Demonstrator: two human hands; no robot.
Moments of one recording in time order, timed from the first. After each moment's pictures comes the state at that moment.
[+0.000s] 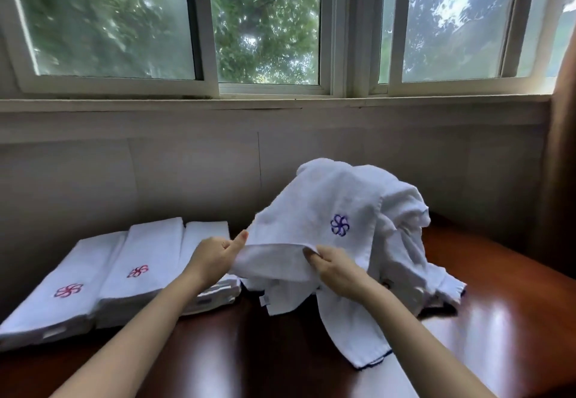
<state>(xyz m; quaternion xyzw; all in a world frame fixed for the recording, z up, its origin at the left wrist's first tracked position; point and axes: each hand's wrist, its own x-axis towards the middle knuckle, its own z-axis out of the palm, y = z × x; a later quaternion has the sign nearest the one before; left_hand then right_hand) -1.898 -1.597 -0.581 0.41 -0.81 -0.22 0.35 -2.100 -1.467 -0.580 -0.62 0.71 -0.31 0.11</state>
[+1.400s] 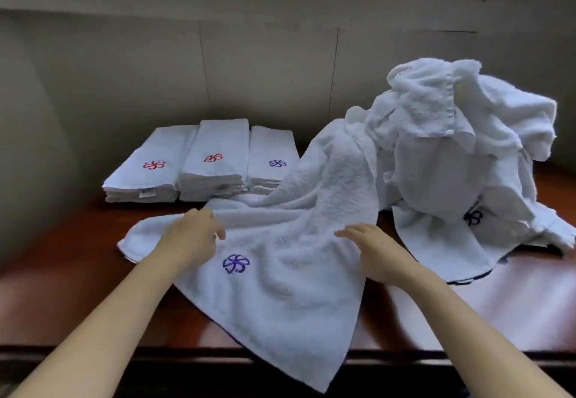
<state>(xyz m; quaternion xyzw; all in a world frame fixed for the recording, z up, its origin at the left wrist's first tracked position) -1.733 -1.581 -0.707 0.53 -0.84 0.01 0.05 -2.040 -1.487 -0.719 -0.71 0.70 -0.05 0.07</state>
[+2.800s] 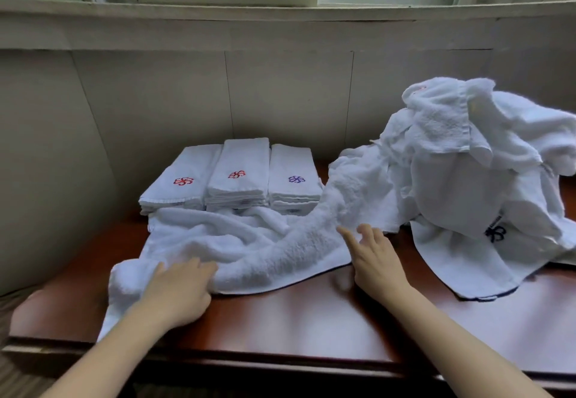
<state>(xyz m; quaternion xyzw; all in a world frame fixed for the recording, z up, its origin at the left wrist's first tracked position) -1.685 -1.522 -0.717 0.60 -0.79 0.05 -0.08 -2.010 -1.507 -0.744 -0.70 0.70 -0.07 -0.16</state>
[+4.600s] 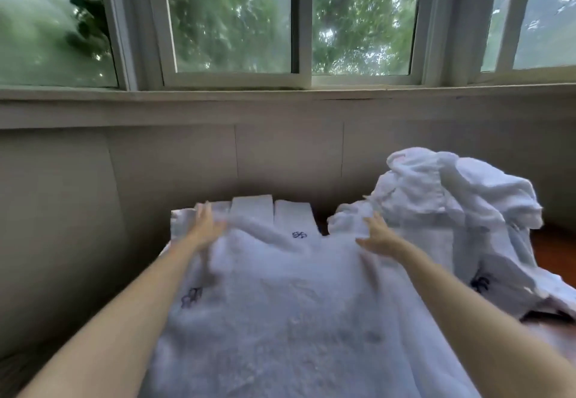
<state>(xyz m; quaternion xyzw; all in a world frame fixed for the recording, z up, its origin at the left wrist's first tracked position) -1.691 -1.653 -0.598 0.63 -0.72 -0.16 0.26 -2.057 -1.575 -0.620 -0.62 0.75 -0.22 0.09</state>
